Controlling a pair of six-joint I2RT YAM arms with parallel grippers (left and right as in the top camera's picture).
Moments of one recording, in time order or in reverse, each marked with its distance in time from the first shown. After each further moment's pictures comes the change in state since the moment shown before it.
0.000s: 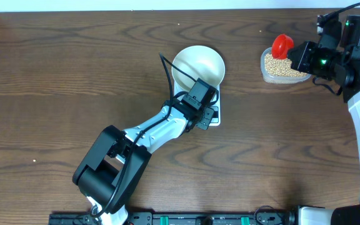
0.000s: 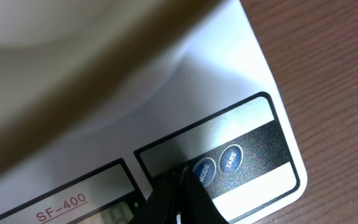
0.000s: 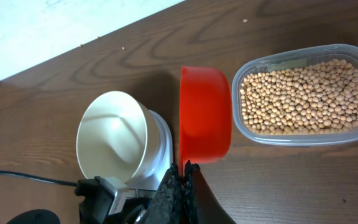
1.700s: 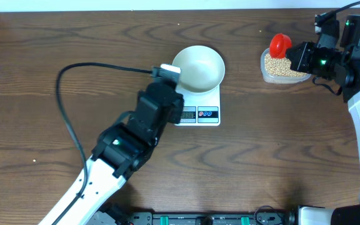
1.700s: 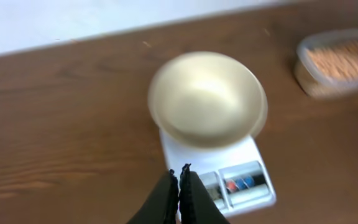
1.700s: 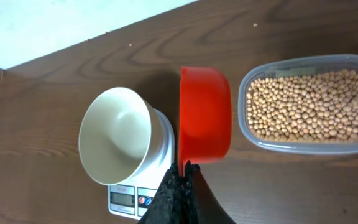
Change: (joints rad) left arm 0.022 -0.727 -0.030 -0.183 -0.322 -0.004; right arm 0.000 0.000 0.000 0.012 -0.030 -0.056
